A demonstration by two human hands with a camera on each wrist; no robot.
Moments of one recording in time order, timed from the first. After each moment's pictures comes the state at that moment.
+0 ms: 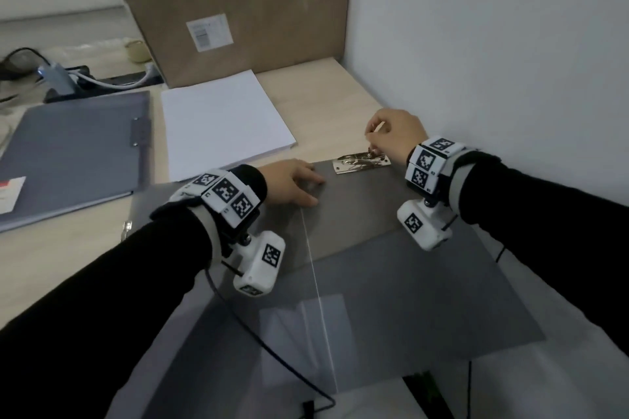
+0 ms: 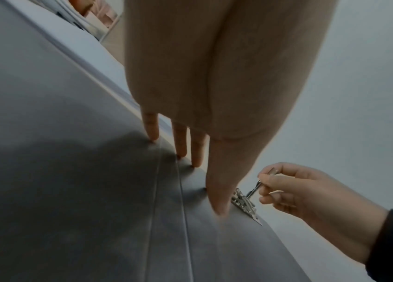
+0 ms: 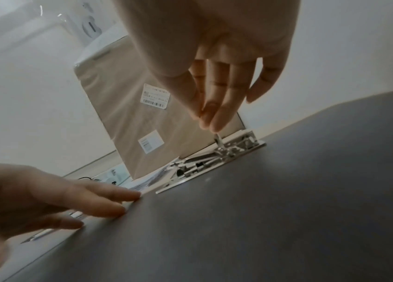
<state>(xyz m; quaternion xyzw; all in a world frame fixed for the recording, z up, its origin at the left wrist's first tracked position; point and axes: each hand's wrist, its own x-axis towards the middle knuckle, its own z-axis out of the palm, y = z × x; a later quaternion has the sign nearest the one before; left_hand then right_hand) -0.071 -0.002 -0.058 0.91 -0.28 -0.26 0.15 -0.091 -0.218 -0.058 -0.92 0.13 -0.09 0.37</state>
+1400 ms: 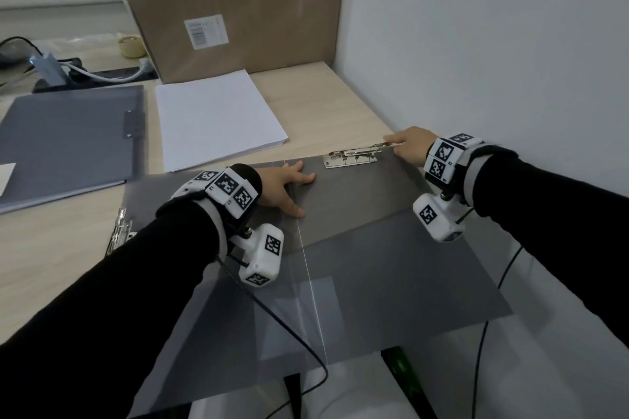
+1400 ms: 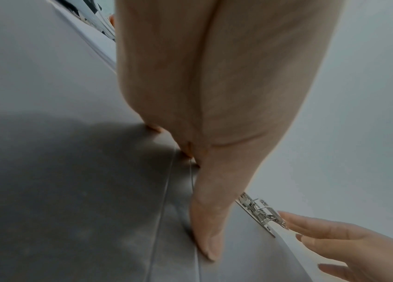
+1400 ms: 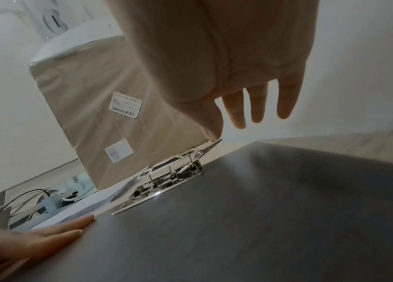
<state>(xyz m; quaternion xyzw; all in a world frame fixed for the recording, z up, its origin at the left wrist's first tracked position) -0.084 0.007 -0.067 0.90 -0.29 -0.31 0.11 -0.111 -0.263 -0.058 -0.96 0.18 0.07 0.19</state>
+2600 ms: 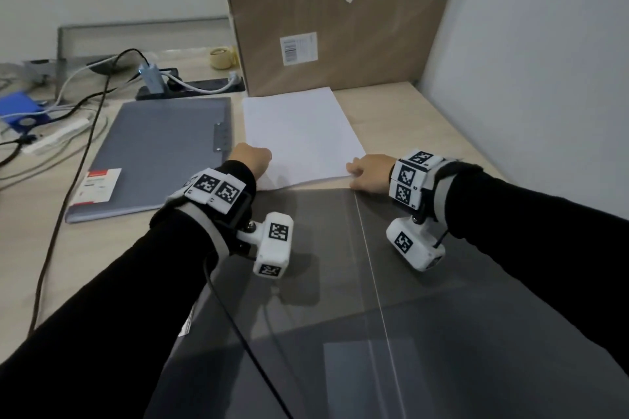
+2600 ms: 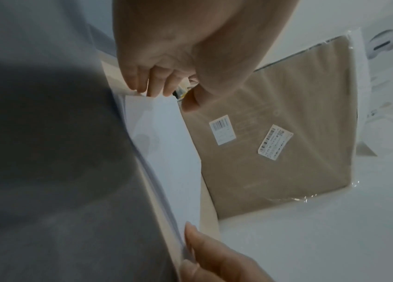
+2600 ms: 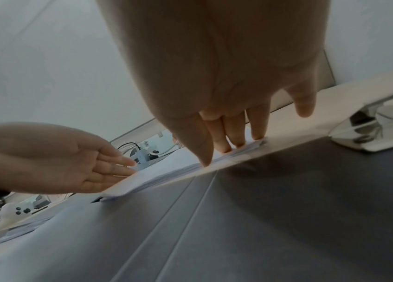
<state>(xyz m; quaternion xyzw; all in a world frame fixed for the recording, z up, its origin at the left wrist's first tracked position) 0.000 0.125 -0.048 0.82 0.23 -0.07 0.52 -0.012 -0.077 -0.066 -0.98 -0.03 0.19 0.07</state>
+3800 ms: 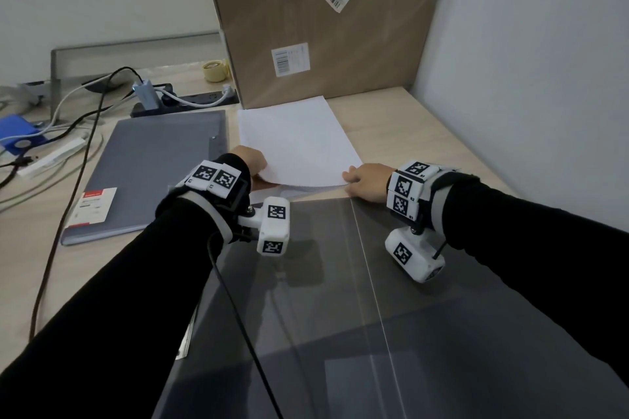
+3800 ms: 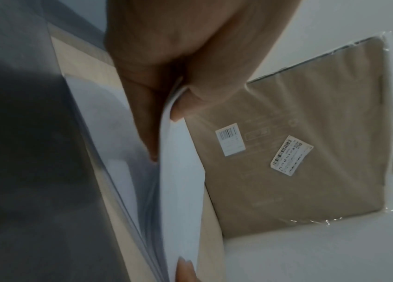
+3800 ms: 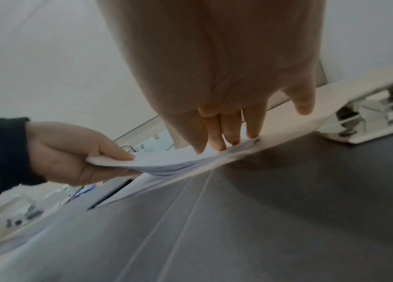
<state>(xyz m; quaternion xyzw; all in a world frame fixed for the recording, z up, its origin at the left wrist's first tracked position) 0.027 0.124 -0.047 0.73 0.23 -0.13 0.63 -0.019 -0.078 -0.064 -0.97 -0.01 0.18 0.15</state>
